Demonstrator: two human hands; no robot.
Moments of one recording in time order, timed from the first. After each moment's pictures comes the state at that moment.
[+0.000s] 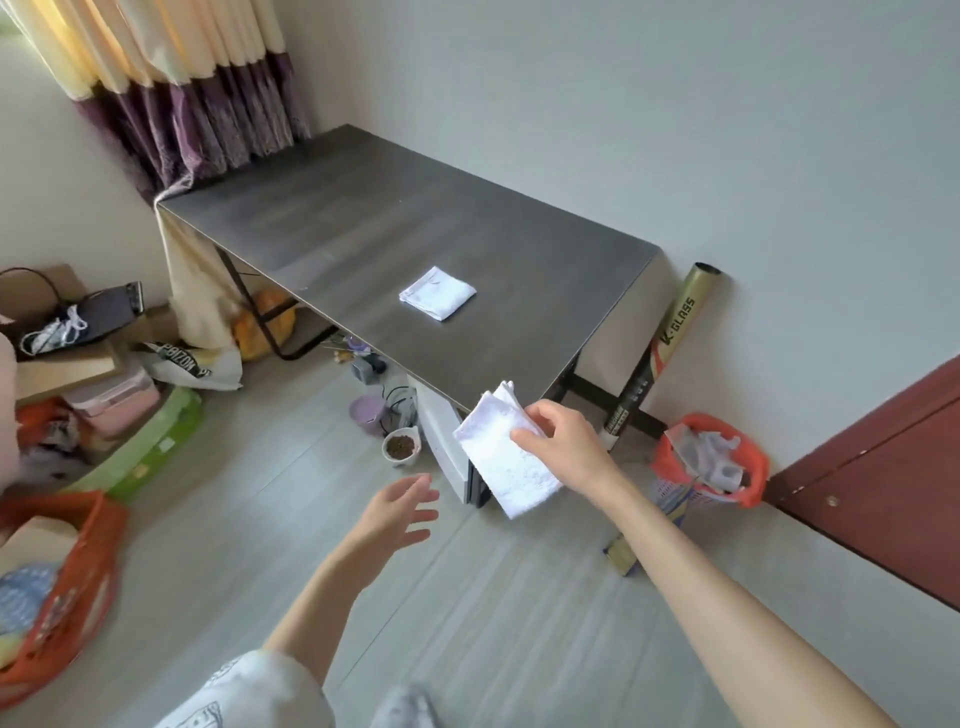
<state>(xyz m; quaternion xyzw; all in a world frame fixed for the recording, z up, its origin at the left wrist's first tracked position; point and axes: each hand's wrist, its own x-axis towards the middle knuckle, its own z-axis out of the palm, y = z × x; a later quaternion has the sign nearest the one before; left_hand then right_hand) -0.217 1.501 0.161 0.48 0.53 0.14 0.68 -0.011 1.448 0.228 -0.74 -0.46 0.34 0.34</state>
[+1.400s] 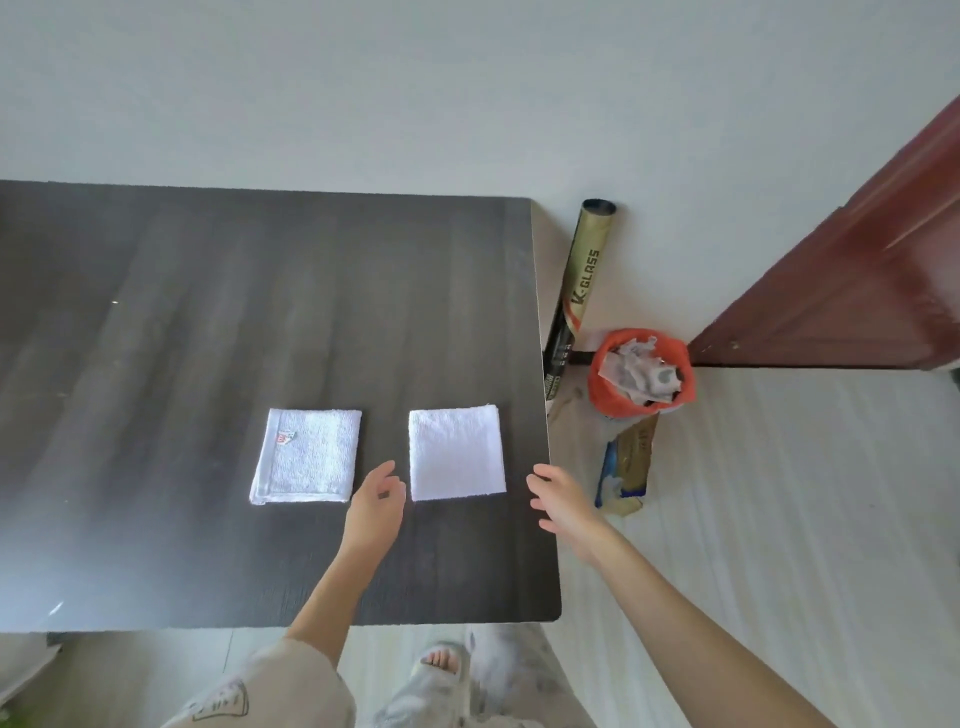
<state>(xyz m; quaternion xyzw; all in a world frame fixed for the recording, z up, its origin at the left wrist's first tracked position) -0.006 1.865 0.083 0.69 0.45 -0.07 0.57 0.109 1.680 0.094 -0.77 0.13 0.45 0.44</state>
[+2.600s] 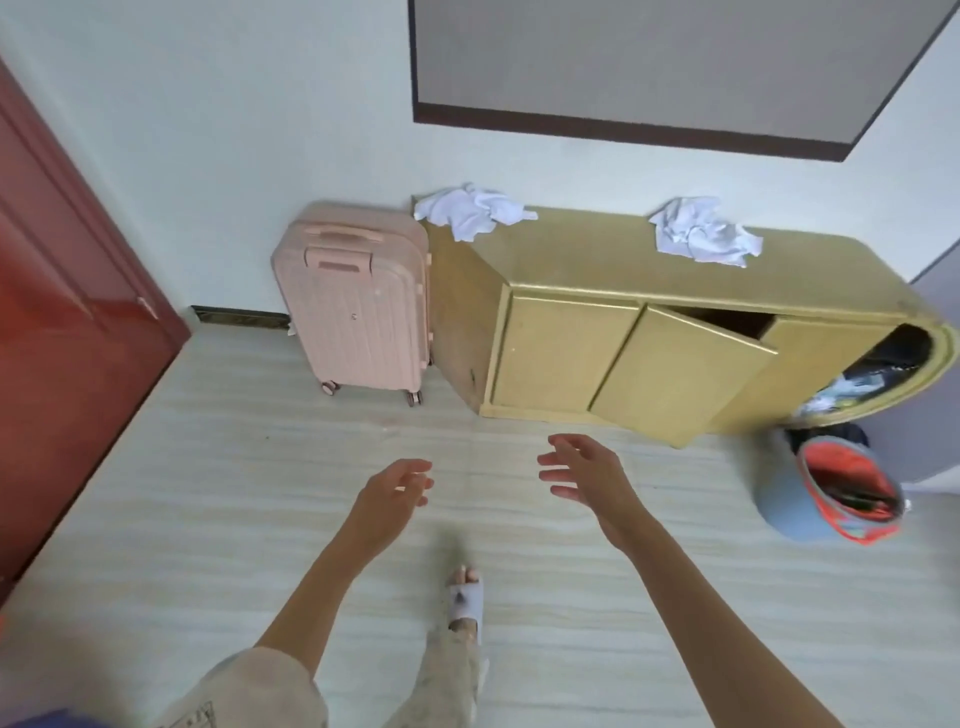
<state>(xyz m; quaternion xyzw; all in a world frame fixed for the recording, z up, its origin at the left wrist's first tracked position) -0.044 0.936 0.173 0.75 -0.33 -0.41 0.40 -0.237 0.807 0.201 -0.54 0.53 -0.20 0.62</state>
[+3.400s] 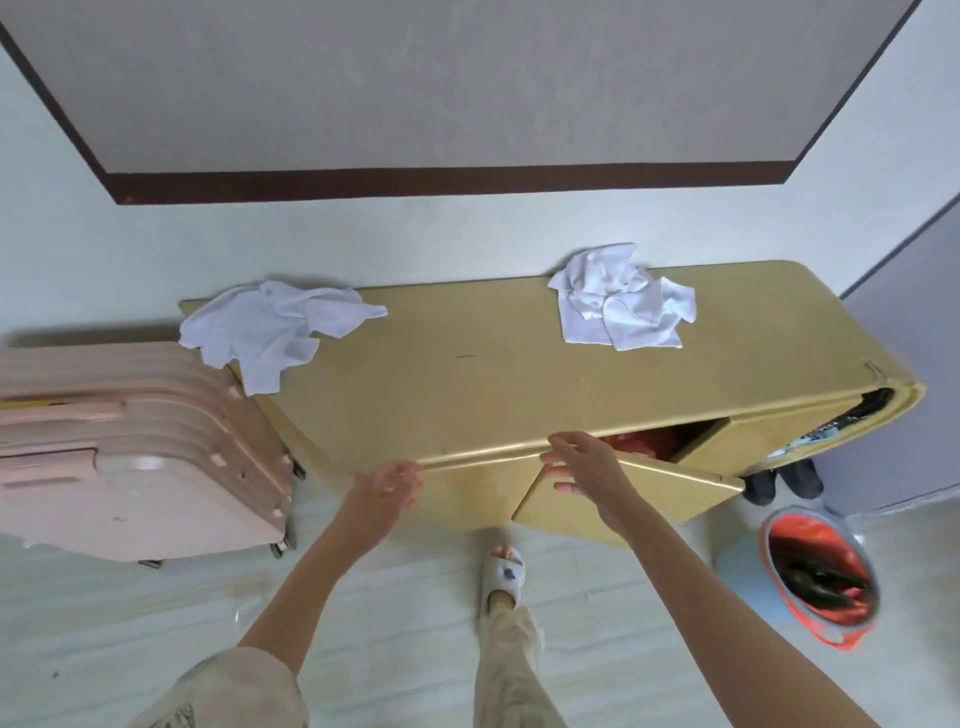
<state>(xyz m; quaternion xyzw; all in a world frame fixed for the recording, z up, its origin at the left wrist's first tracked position) 0.006 0.355 0.146 0.72 -0.41 -0.47 0.30 -0.217 0.252 0.153 -0.48 0.63 -0.21 0.57</state>
